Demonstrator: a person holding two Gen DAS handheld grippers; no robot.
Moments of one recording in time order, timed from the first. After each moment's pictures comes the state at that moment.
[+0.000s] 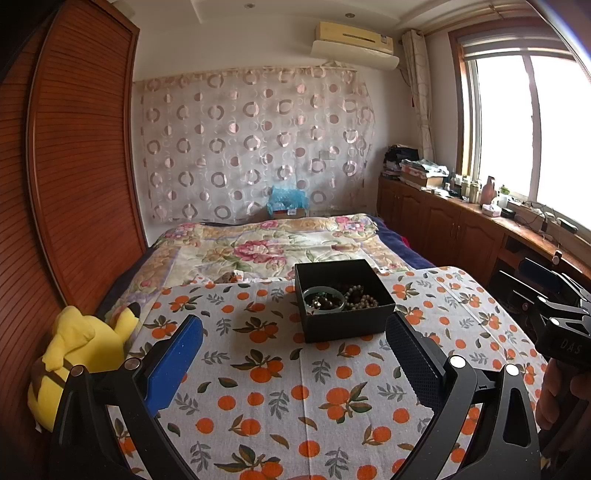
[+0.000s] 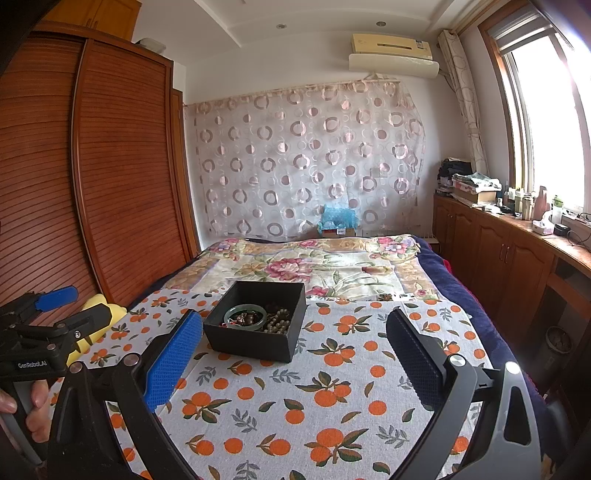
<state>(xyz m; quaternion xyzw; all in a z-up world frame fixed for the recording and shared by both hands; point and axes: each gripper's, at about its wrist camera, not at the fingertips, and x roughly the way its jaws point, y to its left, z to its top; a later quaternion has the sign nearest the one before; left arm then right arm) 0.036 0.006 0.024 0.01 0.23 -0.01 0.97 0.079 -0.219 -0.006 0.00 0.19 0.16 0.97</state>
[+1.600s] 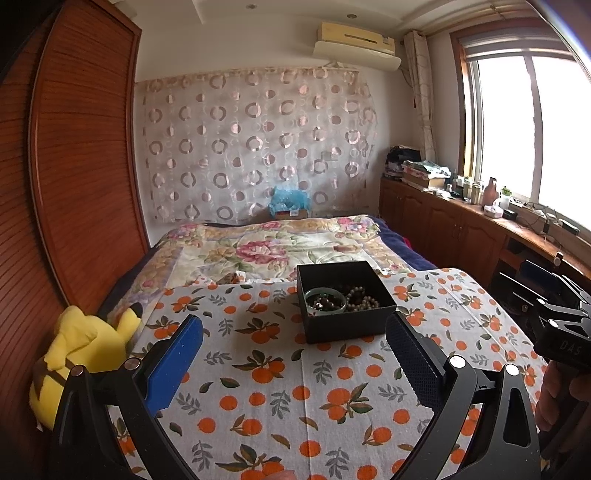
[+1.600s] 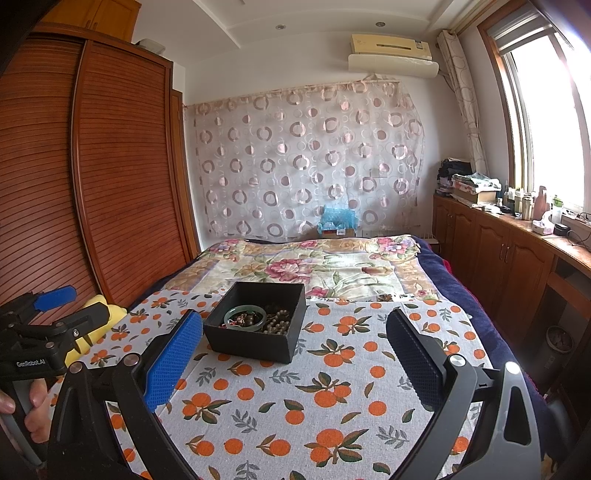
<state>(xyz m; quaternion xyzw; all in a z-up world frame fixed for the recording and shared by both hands) 0.036 0.007 0.025 0.01 0.22 -0.01 0.97 0.079 -0.222 -0.008 0.00 0.18 0.16 0.97</state>
